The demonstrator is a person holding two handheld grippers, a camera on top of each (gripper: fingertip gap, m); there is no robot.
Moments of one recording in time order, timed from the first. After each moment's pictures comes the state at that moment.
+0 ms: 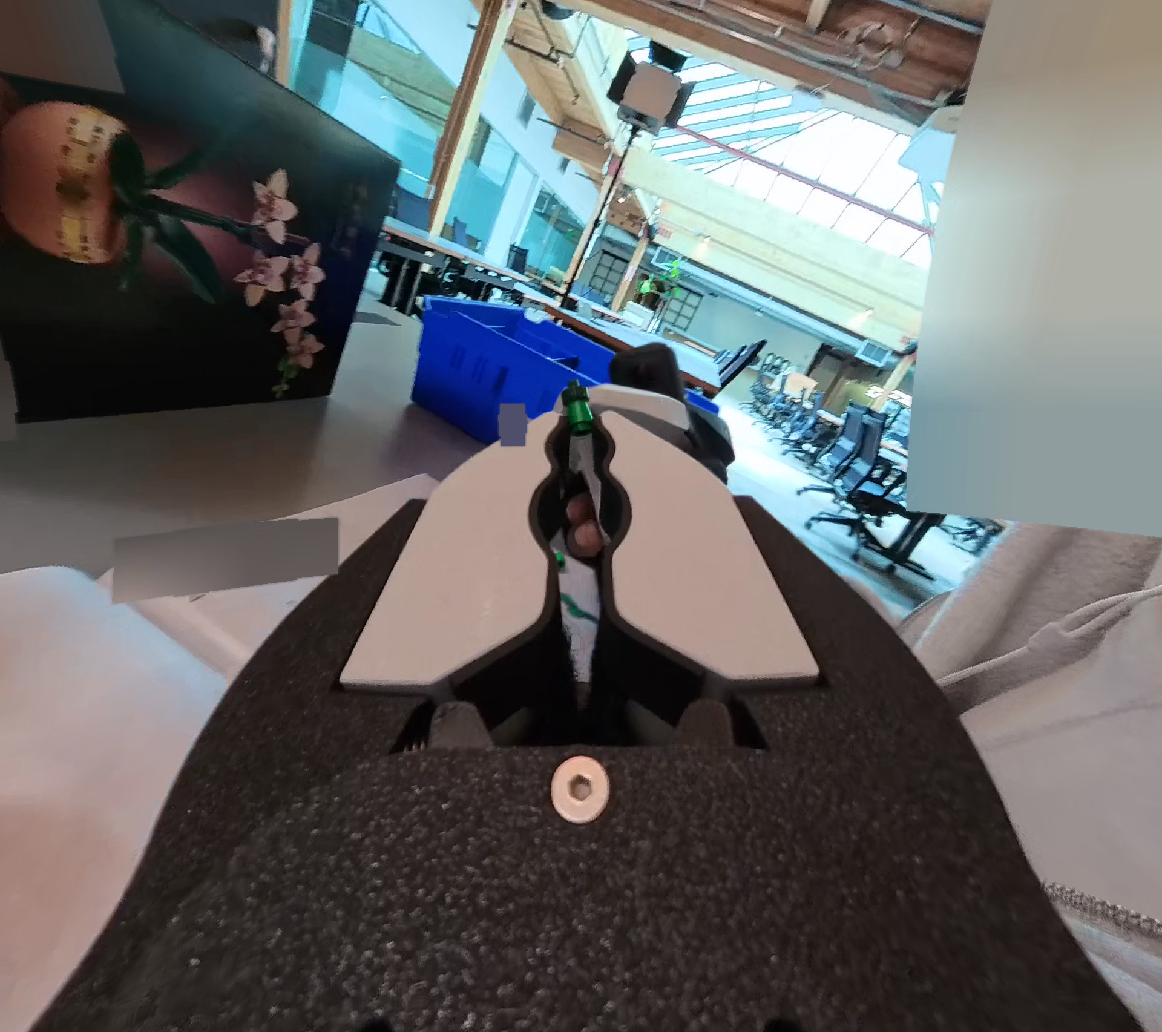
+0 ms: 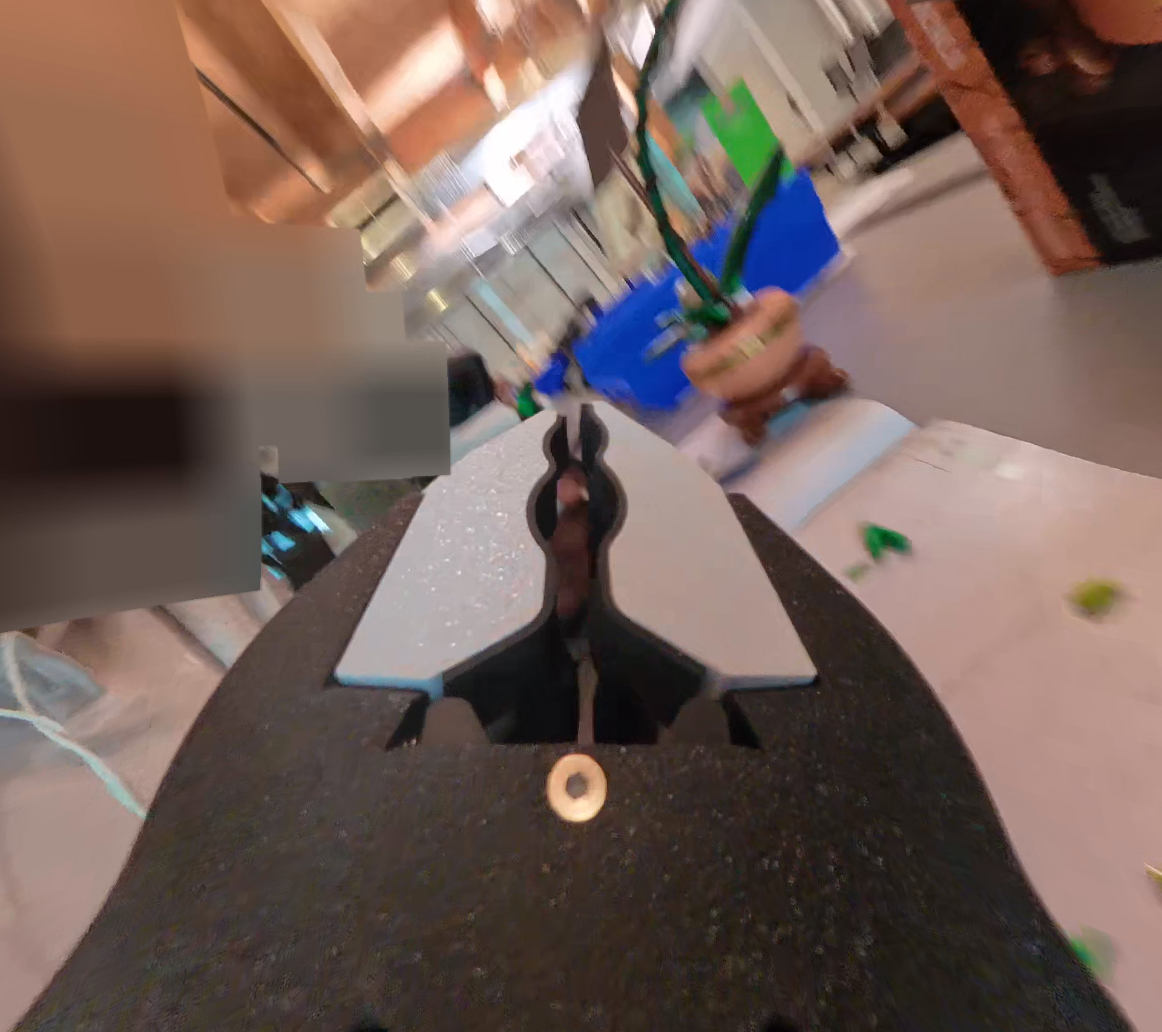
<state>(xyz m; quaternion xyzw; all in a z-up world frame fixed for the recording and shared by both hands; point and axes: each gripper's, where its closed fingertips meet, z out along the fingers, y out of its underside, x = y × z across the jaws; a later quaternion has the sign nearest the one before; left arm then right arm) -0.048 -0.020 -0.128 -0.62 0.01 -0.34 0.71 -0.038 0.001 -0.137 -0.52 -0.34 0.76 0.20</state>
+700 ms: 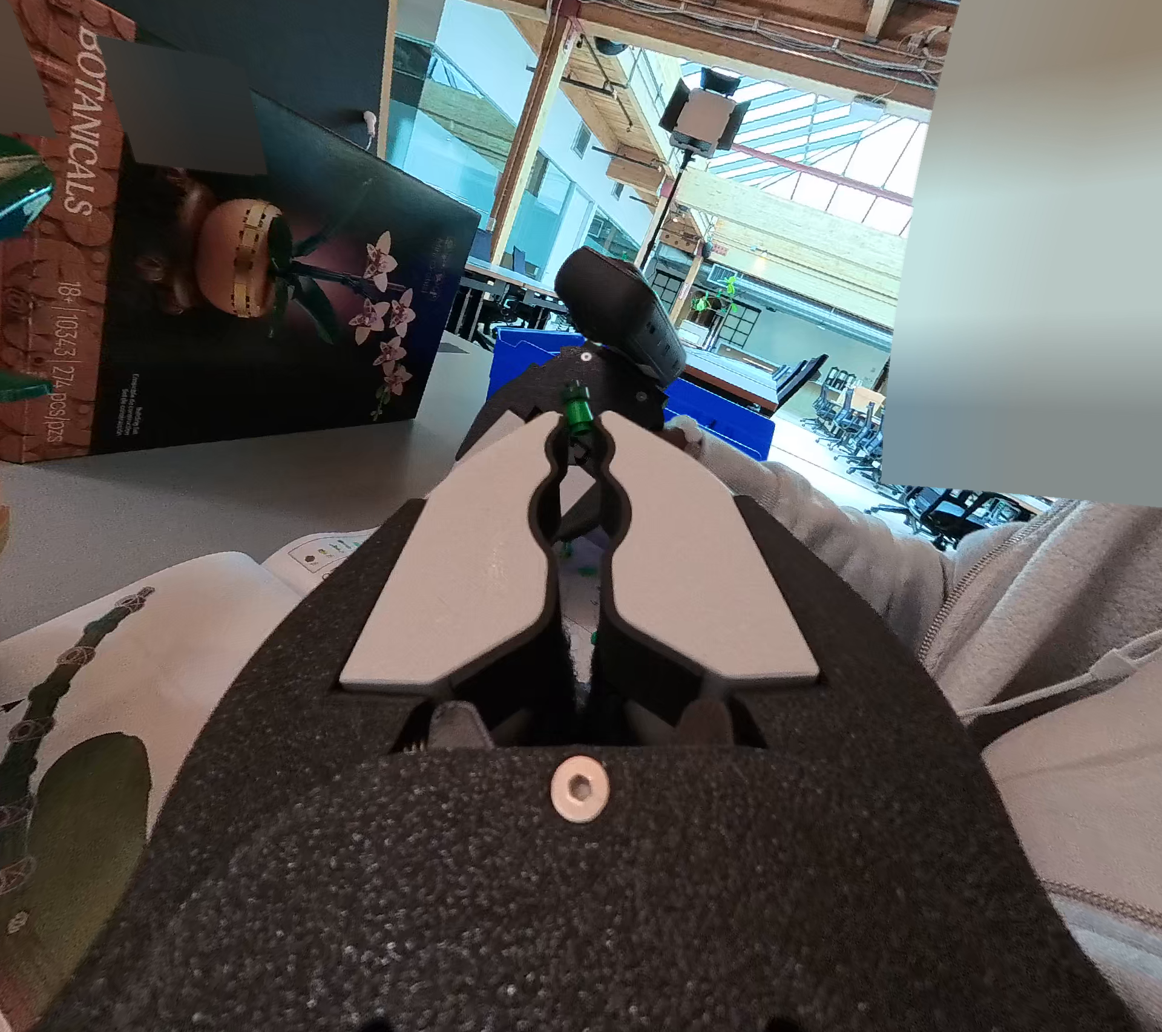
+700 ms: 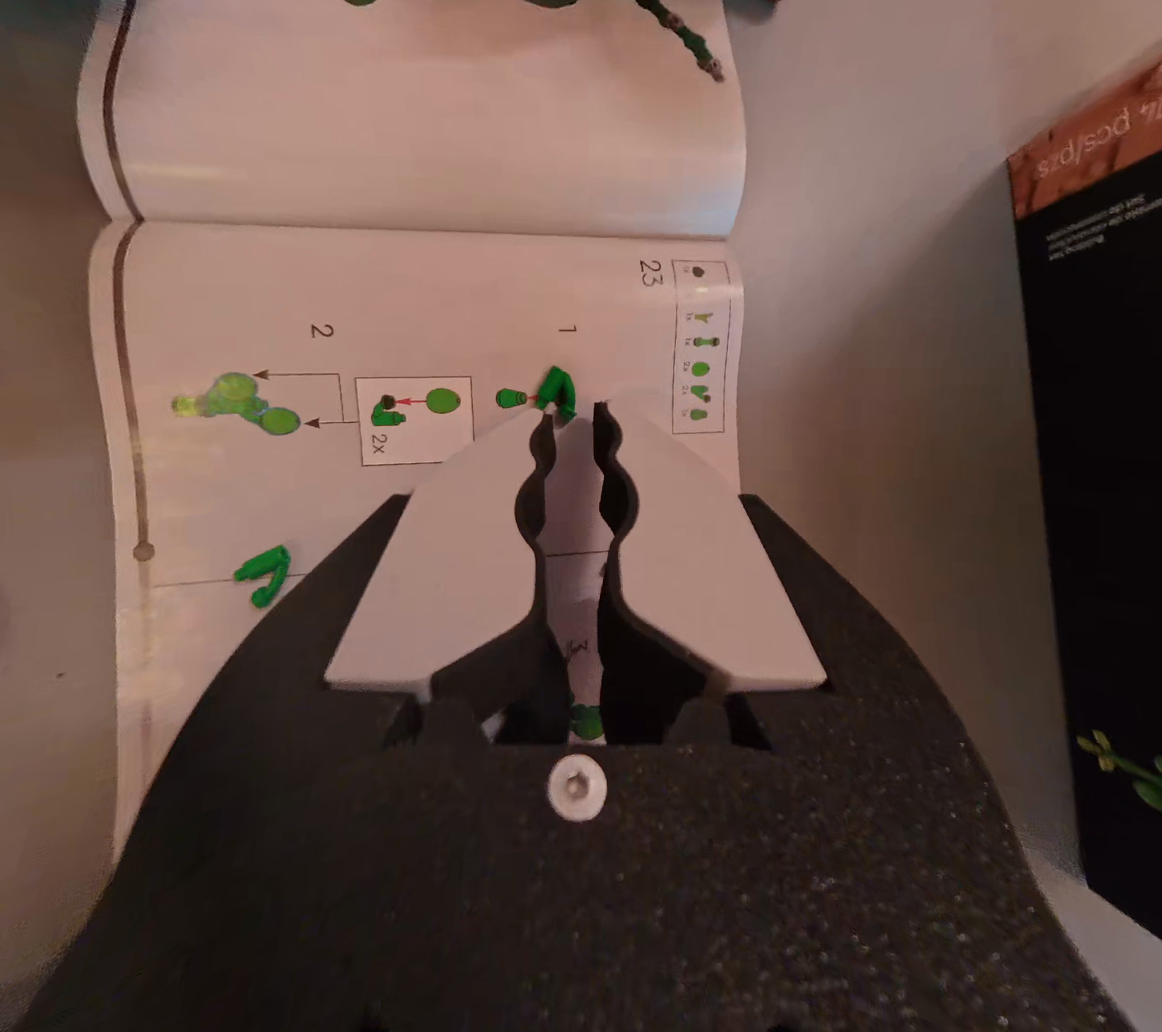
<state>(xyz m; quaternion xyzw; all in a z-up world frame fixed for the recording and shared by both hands) -0.080 -0.032 -0.124 -0.61 0.00 -0.30 0.73 -0.076 0.045 -0.253 -0.42 -0.85 0.24 0.21</state>
